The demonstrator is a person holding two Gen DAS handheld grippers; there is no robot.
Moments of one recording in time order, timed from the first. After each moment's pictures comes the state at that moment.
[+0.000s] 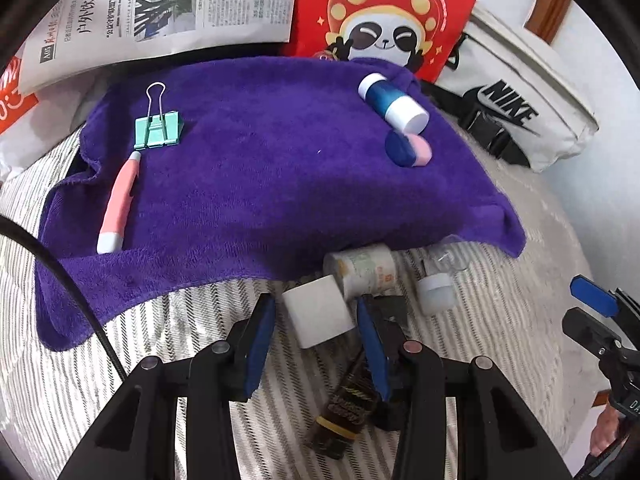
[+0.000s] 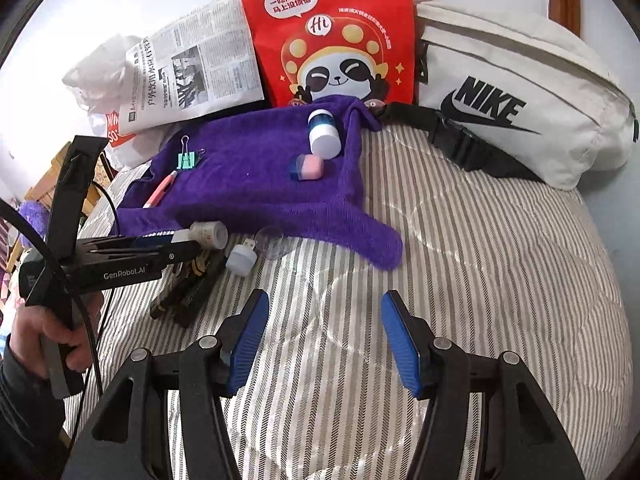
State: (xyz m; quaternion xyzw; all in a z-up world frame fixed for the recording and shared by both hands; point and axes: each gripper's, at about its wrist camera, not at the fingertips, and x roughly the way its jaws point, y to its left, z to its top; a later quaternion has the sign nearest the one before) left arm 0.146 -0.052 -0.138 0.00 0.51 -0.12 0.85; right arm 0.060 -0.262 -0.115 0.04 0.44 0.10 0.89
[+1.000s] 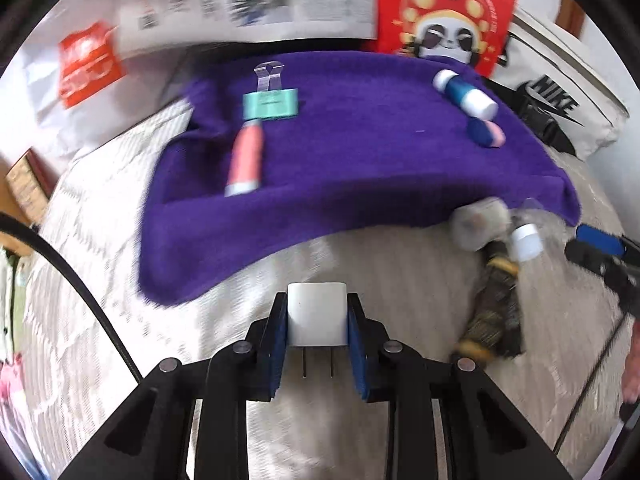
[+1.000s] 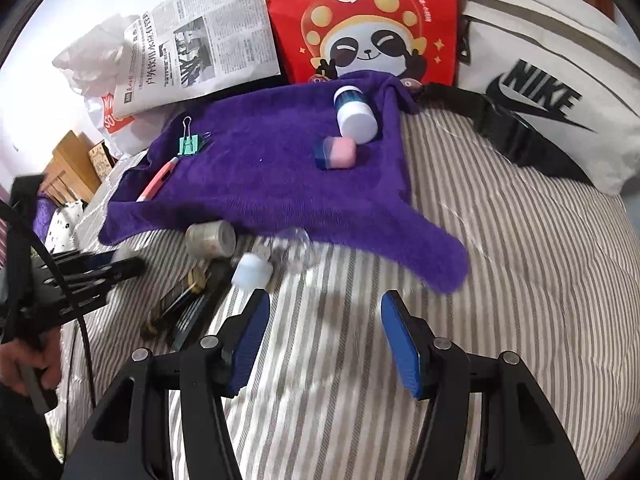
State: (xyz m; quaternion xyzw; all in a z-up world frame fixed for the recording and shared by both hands) left arm 0.112 0.022 -0.140 0.03 0.49 -0.04 0.87; right arm 0.103 -0.228 -0.143 0.03 0.46 0.12 0.88
